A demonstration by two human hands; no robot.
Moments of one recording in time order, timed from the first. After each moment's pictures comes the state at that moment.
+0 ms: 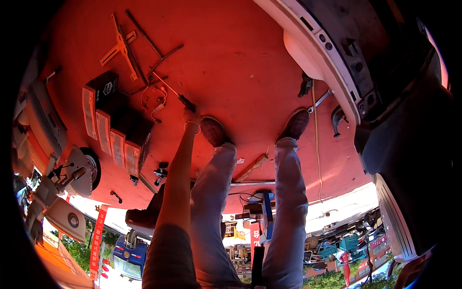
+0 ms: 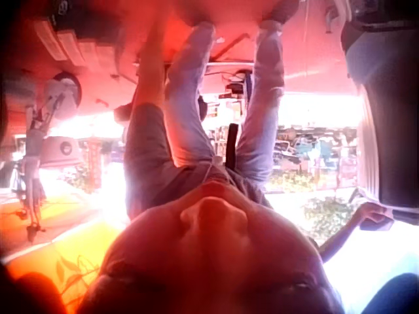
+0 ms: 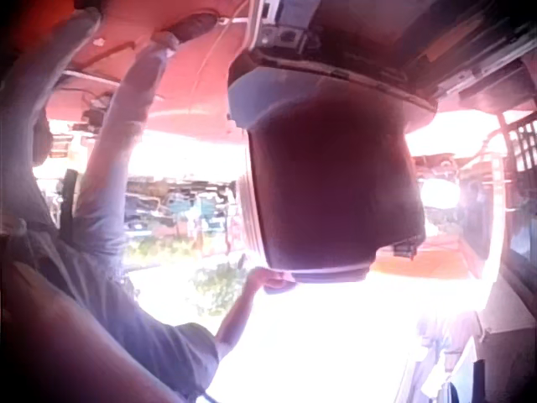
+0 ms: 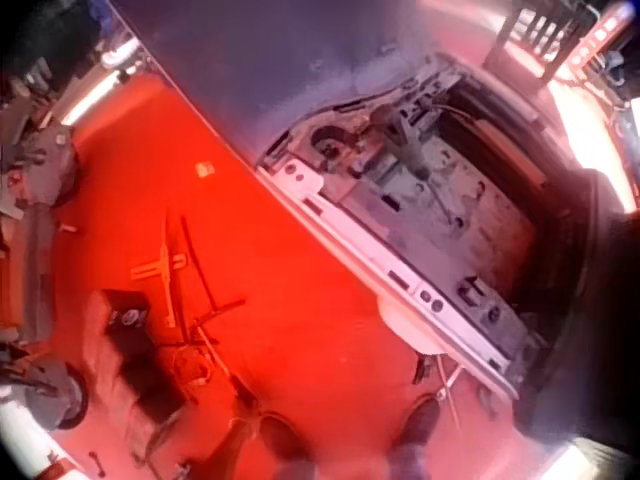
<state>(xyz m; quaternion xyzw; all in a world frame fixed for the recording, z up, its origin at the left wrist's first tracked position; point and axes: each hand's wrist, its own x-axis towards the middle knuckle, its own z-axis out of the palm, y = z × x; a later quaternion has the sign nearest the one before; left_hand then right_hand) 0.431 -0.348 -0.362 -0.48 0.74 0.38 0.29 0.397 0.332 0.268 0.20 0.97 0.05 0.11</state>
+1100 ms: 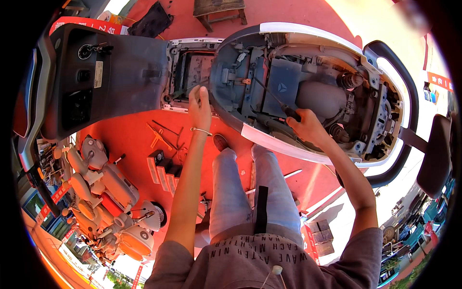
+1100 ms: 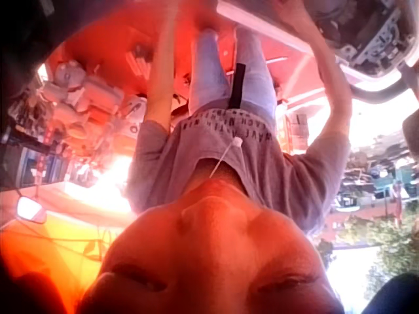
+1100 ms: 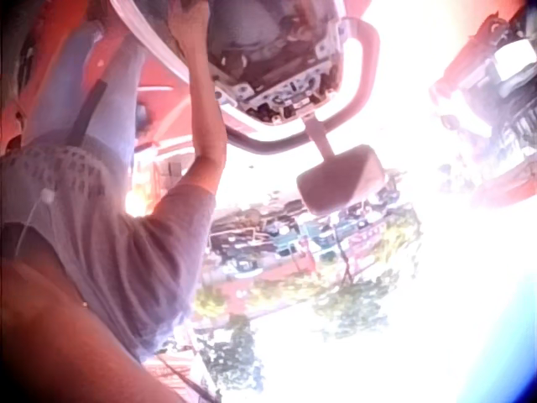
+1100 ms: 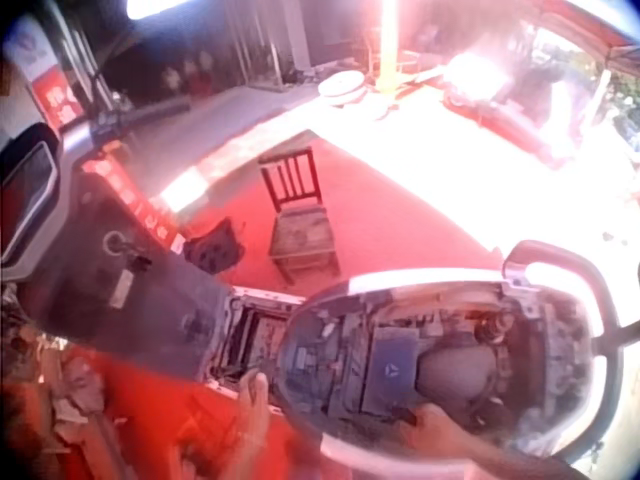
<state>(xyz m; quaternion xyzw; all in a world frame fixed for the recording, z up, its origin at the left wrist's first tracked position) 0.200 0.099 0.233 -0.02 0.83 0.55 0.10 0.352 0.349 0.303 0.32 0.74 -0.54 0.26</state>
